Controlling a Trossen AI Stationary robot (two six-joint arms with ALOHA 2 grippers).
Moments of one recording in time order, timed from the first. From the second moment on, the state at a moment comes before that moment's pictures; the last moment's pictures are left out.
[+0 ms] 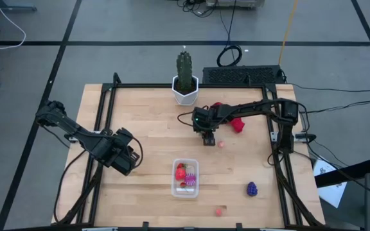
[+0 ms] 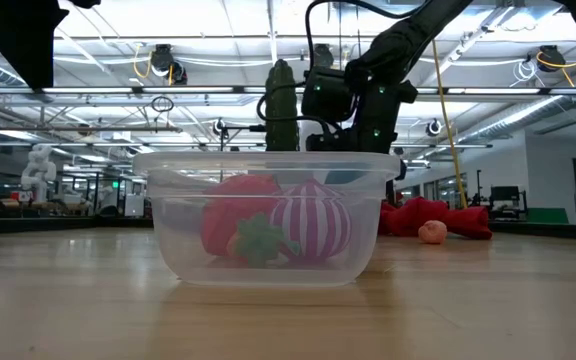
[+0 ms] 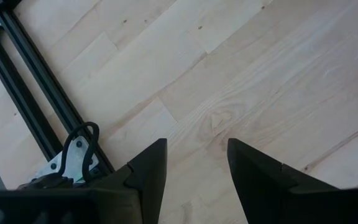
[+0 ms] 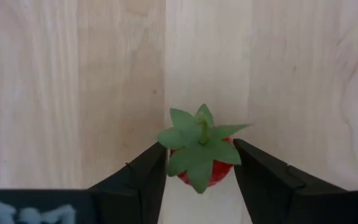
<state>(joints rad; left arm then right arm) -0.54 1.35 1.19 -1.57 -0.39 -1.46 -0.23 1.90 1.18 -0.56 -0.08 -0.24</state>
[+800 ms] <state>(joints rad) -0.54 1.35 1.19 -1.57 -0.39 -1.46 -0.19 1.81 1.18 -0.62 0.03 -0.22</state>
